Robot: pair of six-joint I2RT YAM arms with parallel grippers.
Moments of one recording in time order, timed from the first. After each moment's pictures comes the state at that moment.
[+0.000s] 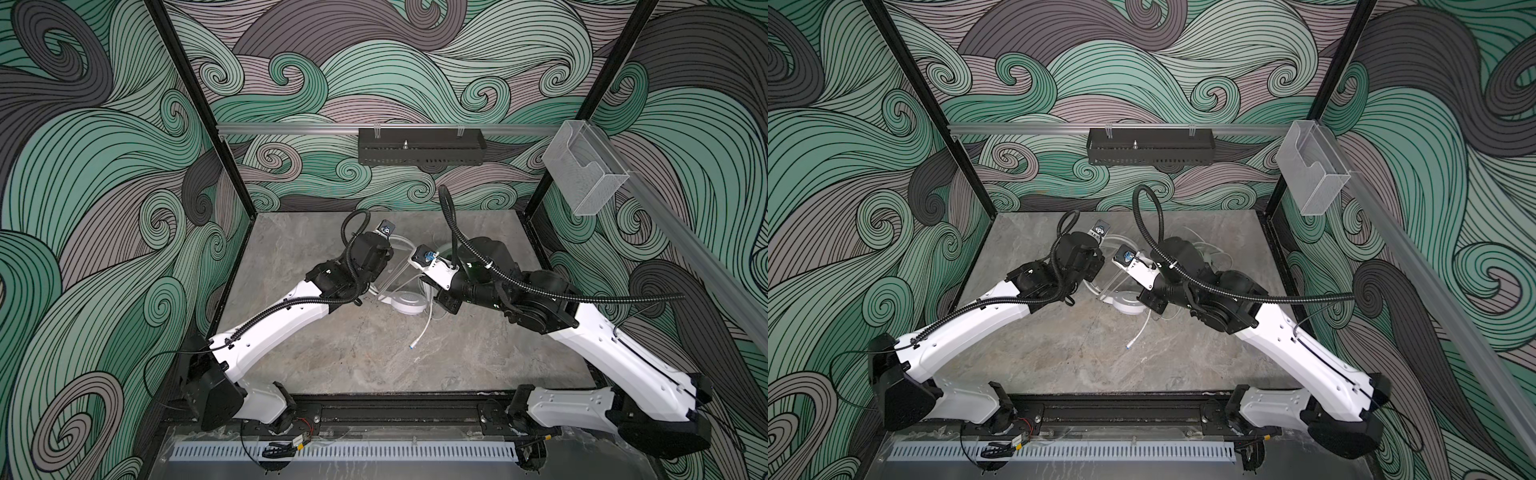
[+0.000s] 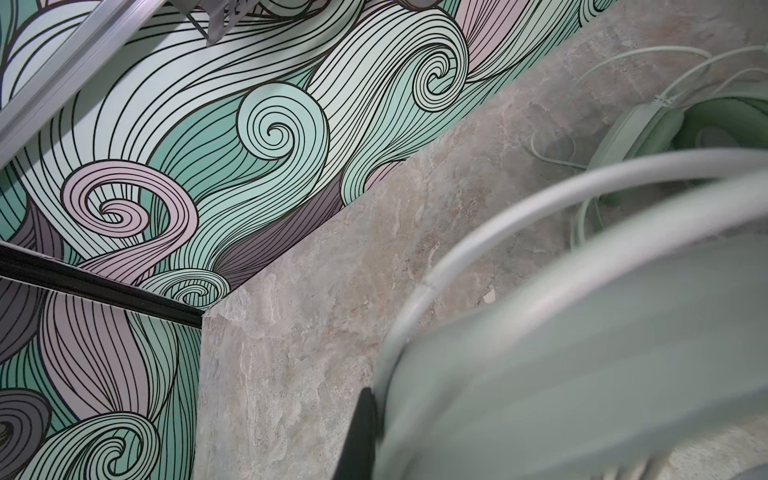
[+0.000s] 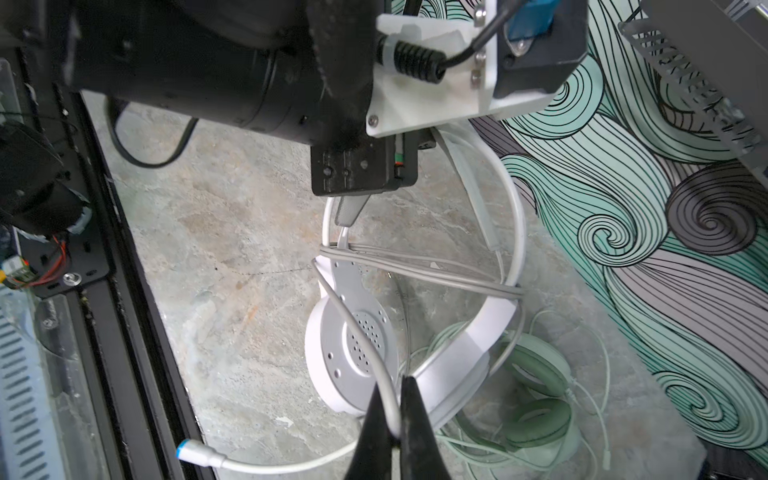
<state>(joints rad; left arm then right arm) -0.78 1.39 1.30 -0.53 -0.62 0.16 0.93 1.22 1.54 -0.97 0.13 -0.36</state>
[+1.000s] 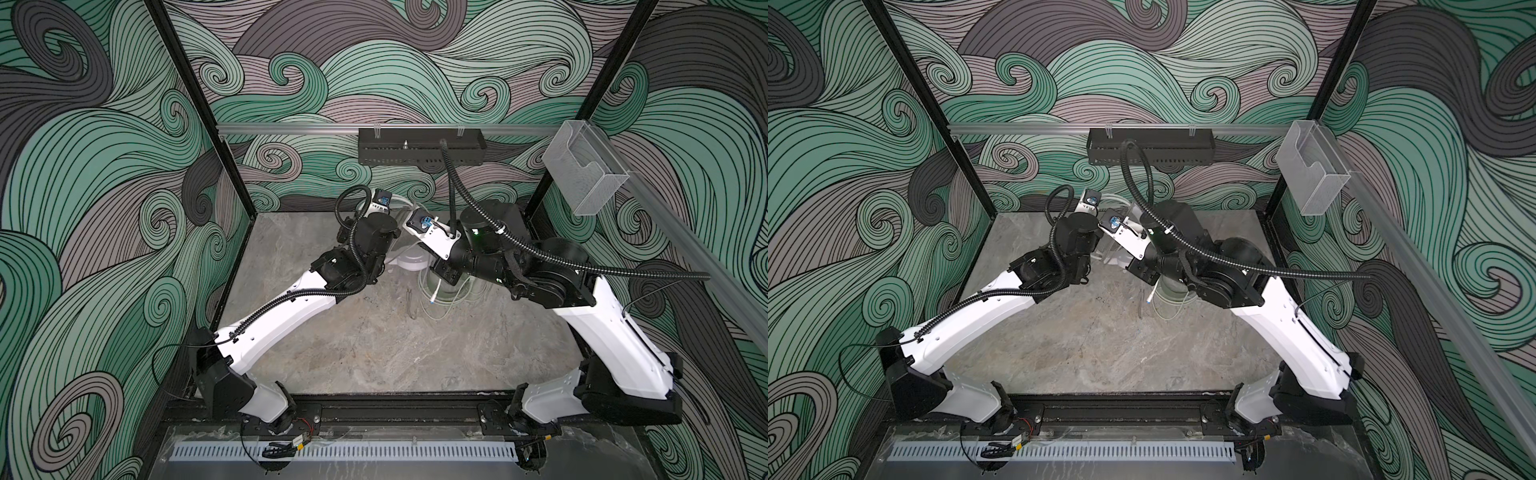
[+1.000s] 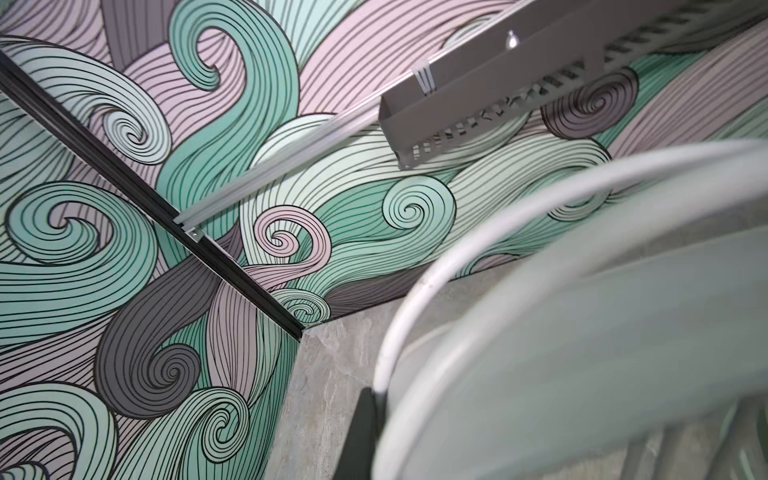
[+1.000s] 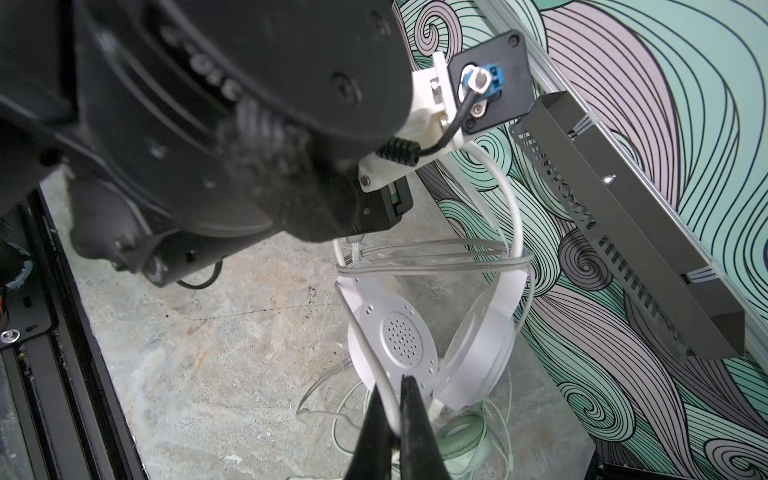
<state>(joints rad) -0.81 1.48 1.53 -0.35 -1.02 0.22 0.99 1.46 2.12 -1.20 0.26 -0.36</state>
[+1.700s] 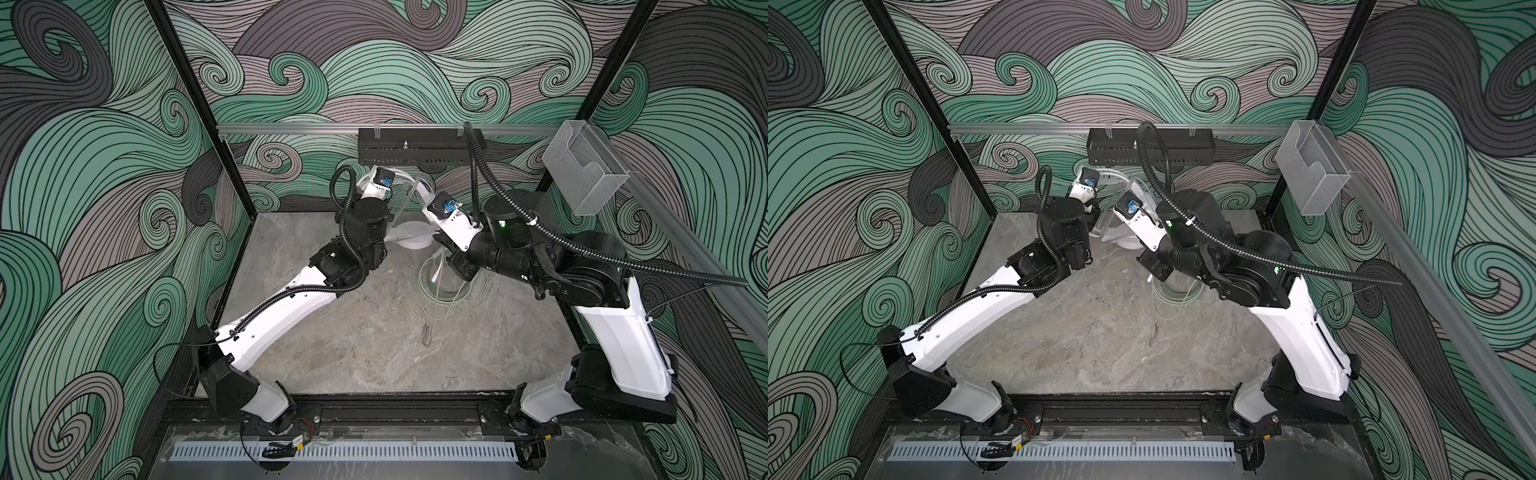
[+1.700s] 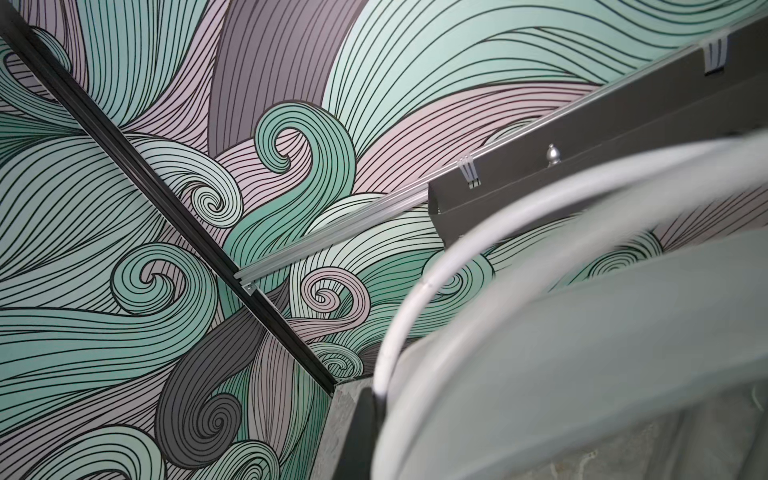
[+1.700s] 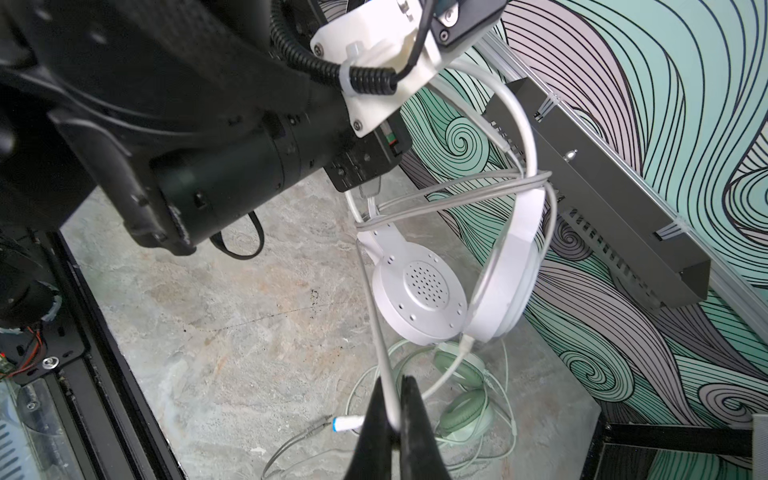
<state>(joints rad) -0.80 1.49 1.55 -0.08 -1.05 0.51 0.99 1.51 2.35 -1.39 0.31 -0.28</state>
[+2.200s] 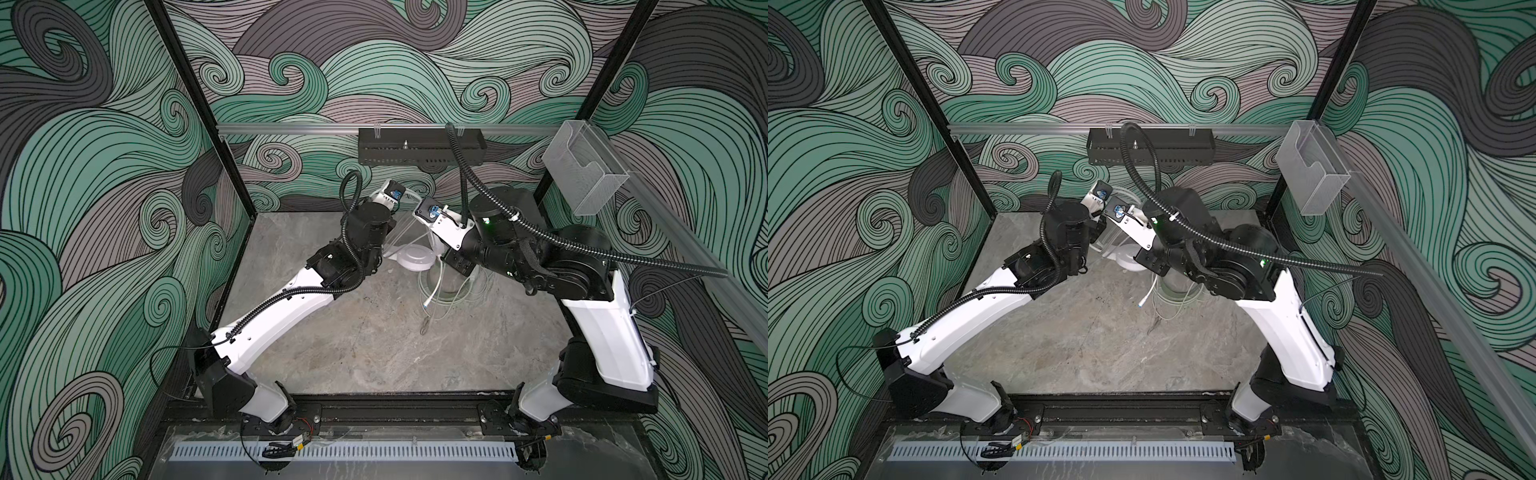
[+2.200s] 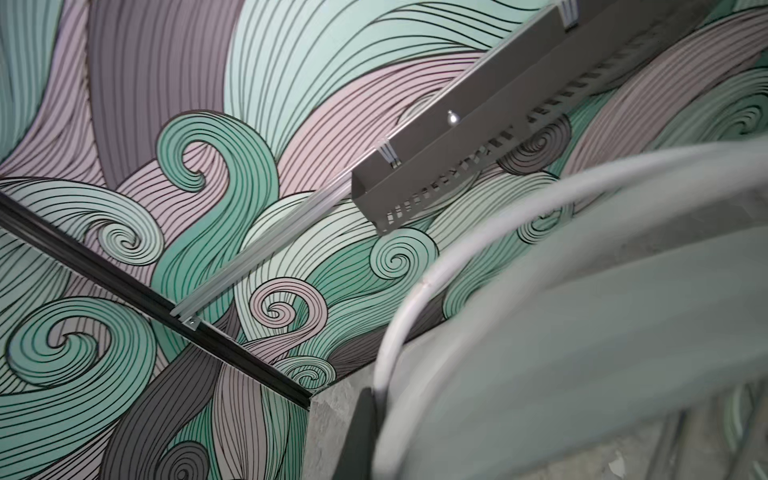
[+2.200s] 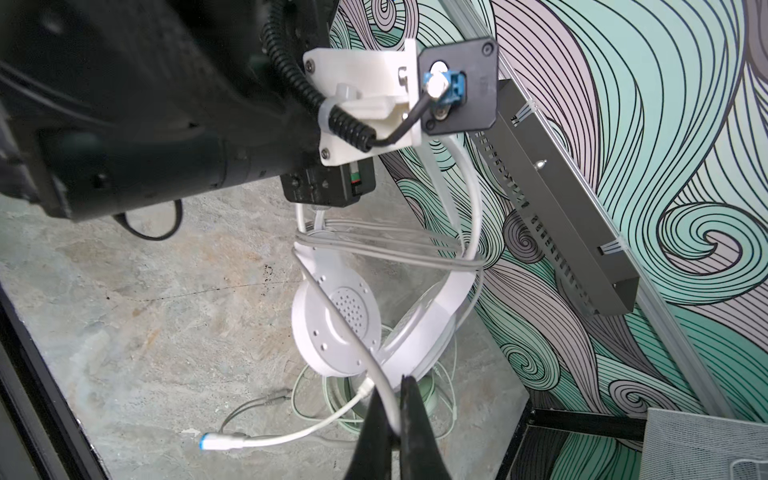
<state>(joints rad) -0.80 1.46 1.54 -0.31 -0.81 0.46 1.00 1.60 2.44 -1.44 0.41 -0.42</state>
